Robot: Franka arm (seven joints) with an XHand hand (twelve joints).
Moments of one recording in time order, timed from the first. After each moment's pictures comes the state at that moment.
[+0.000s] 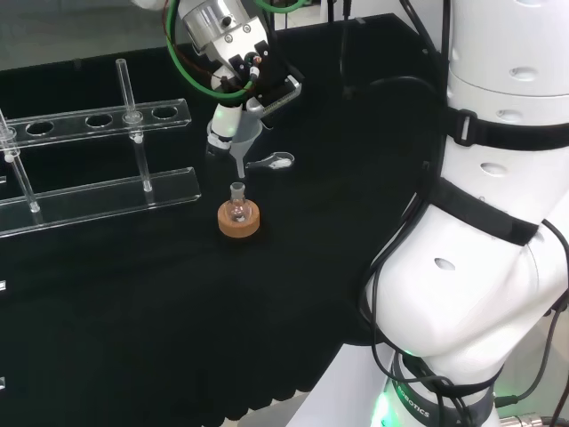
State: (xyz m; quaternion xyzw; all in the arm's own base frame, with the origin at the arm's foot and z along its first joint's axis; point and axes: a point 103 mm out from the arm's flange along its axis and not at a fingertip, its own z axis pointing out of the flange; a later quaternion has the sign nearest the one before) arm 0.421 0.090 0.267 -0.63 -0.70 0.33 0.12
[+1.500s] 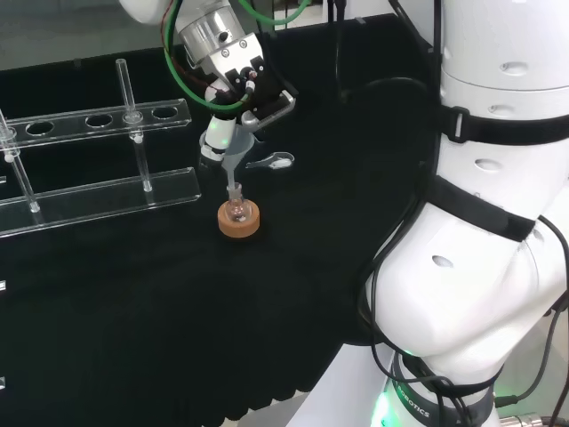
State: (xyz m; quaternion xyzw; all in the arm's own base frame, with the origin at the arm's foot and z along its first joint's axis) arm 0.425 0.103 0.243 -0.62 -0.71 0.31 0.13
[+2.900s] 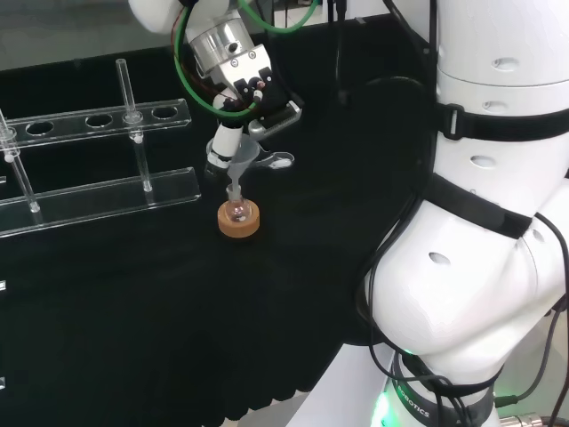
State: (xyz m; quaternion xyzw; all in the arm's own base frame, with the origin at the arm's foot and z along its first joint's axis) arm 0.423 0.090 0.223 -0.62 -0.71 0.31 0.15
